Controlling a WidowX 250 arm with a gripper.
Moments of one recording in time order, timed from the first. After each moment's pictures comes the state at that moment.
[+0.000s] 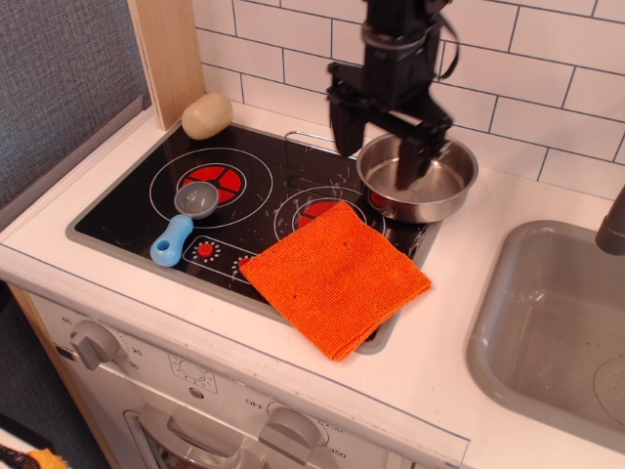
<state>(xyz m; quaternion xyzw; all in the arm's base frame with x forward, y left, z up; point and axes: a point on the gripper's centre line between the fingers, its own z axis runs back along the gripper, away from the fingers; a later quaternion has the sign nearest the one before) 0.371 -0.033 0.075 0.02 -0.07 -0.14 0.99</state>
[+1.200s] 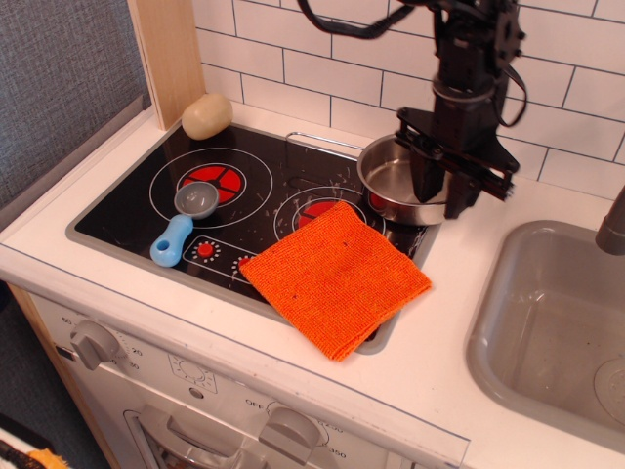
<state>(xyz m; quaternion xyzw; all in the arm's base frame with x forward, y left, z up) 0.390 -0.072 0.036 0.00 -0.08 -0.16 0.98</state>
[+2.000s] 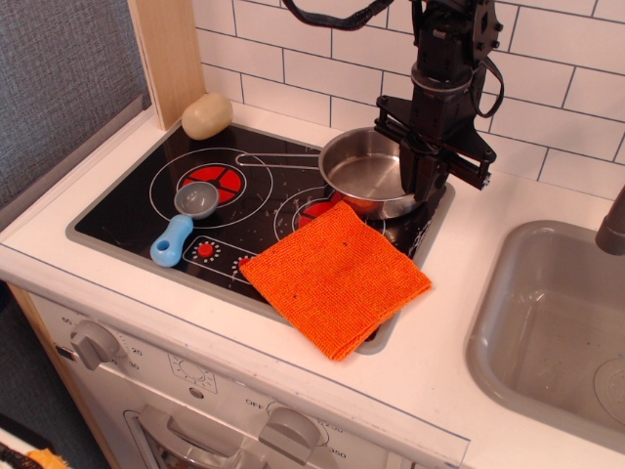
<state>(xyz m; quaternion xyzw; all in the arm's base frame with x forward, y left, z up) 0.393 -0.057 0.034 0.02 -0.08 -0.16 0.98</state>
